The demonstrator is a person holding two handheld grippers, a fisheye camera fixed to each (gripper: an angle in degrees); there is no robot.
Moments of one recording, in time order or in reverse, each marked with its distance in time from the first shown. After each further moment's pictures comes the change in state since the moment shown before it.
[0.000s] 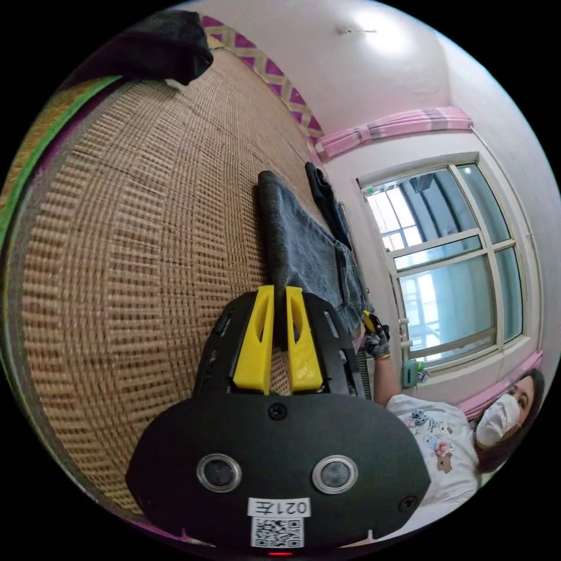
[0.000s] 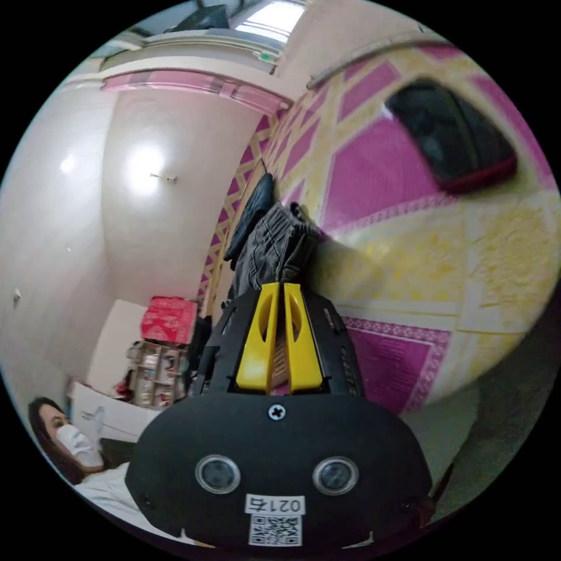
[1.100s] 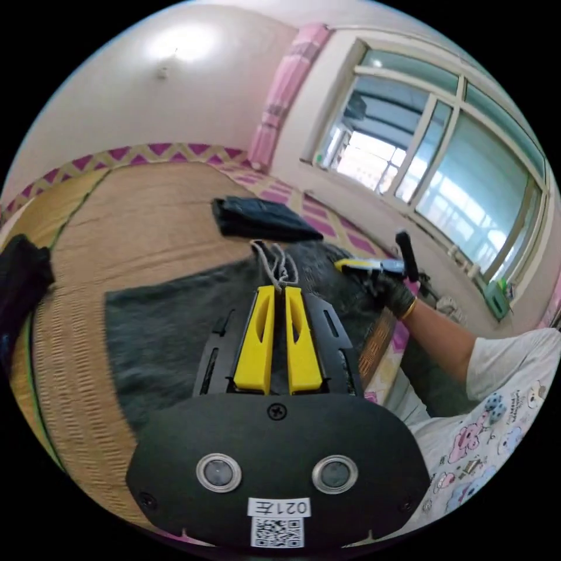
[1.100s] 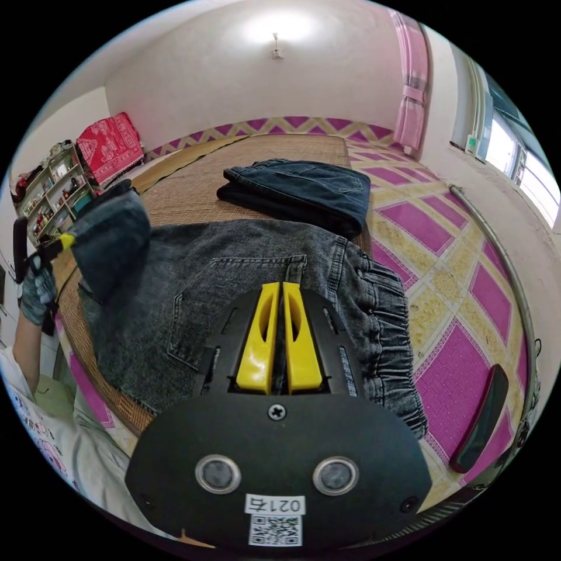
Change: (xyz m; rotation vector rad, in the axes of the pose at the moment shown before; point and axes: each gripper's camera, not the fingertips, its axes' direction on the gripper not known) left arm 0.215 0.021 0.087 0.160 -0.294 0.552; right arm -0.204 0.046 0.212 -0.232 0.473 -0.840
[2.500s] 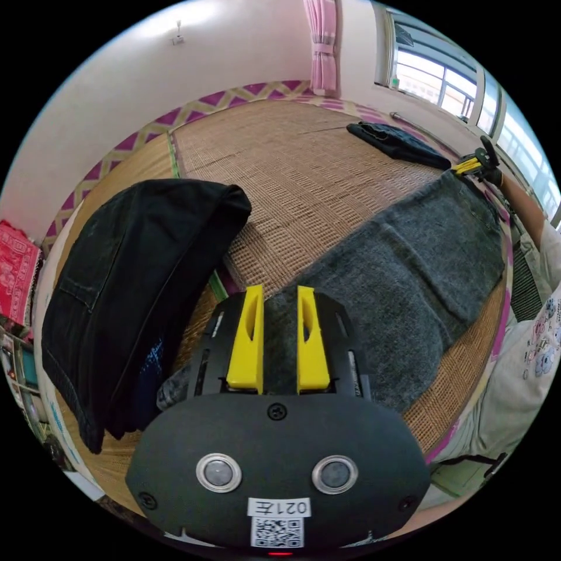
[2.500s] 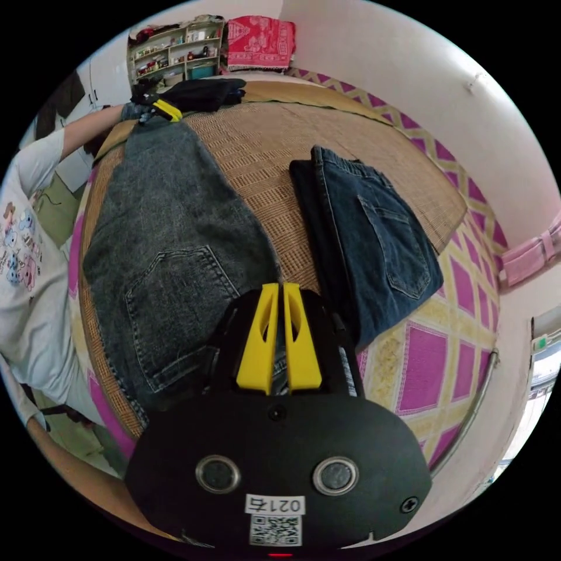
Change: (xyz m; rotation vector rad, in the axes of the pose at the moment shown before) left arm -0.268 -0.051 -0.095 -0.502 -0.268 0.193; right arm -0.018 -0.094 0.005 -0.229 -0.129 -0.744
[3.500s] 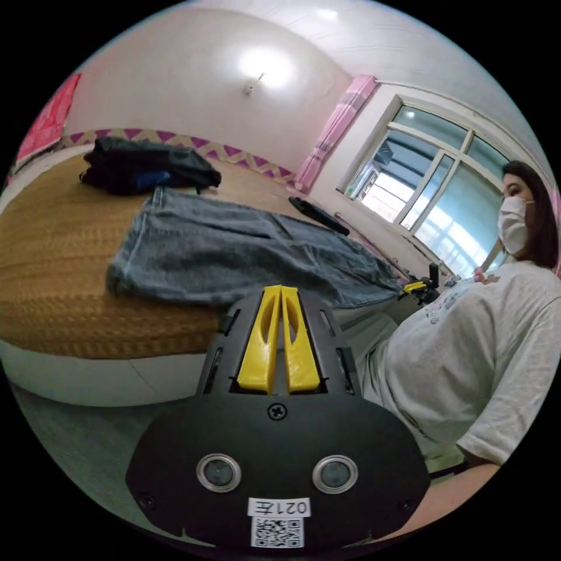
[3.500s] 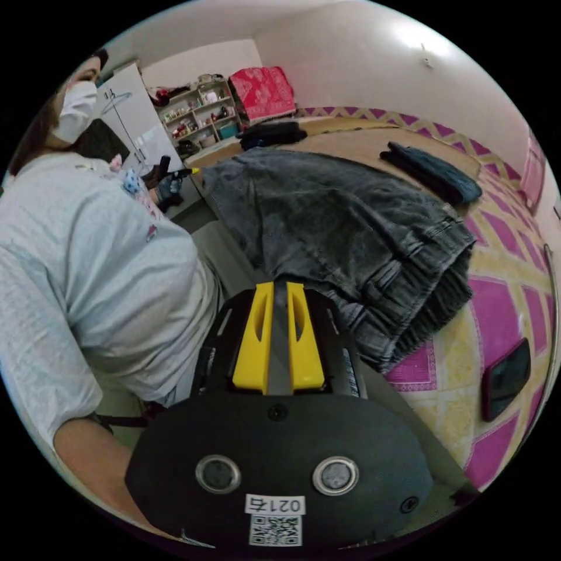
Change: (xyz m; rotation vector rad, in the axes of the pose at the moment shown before) left arm 0.075 0.306 -0.195 0.576 0.256 -0.315; right arm -0.216 0.256 -0.129 0.263 -0.298 0.209
